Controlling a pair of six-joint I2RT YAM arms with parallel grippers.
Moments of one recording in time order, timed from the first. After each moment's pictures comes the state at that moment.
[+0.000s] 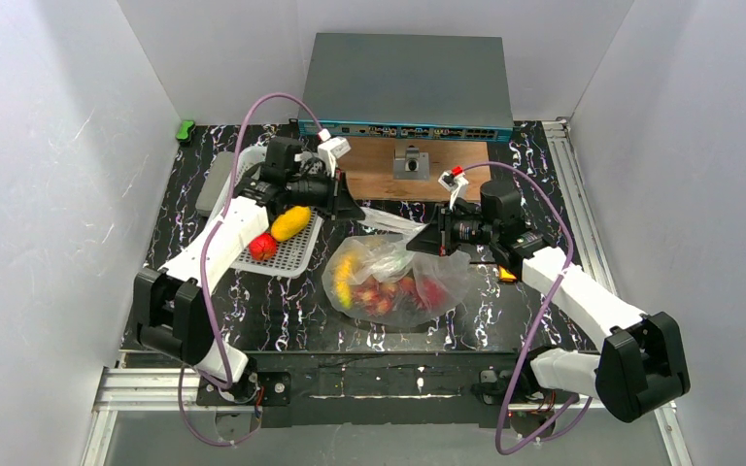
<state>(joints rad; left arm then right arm) -0.39 1.49 1.24 -0.45 0.79 -0.09 0.45 1.20 0.80 -0.08 -0.76 0.43</state>
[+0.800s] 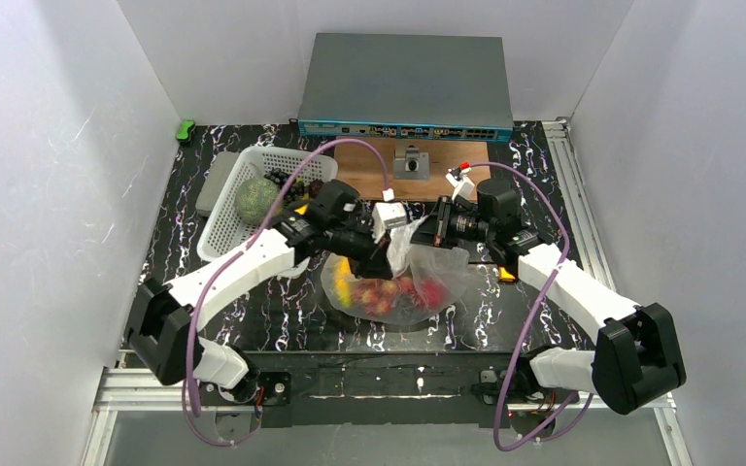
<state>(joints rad) -0.71 1.39 1.16 -0.60 0.76 0.16 0.45 1.24 0.80 -0.01 -0.64 0.71</state>
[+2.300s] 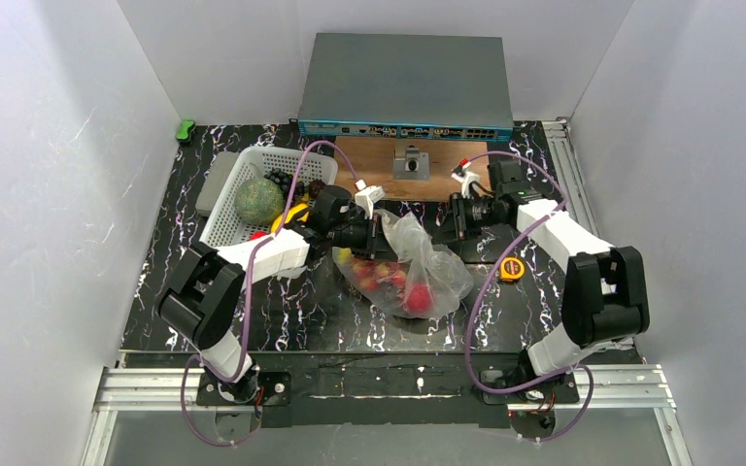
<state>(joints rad) -0.61 1.63 0.94 0.05 0.66 -0.49 0.22 1.53 1.06 -0.48 -0.81 0.14</state>
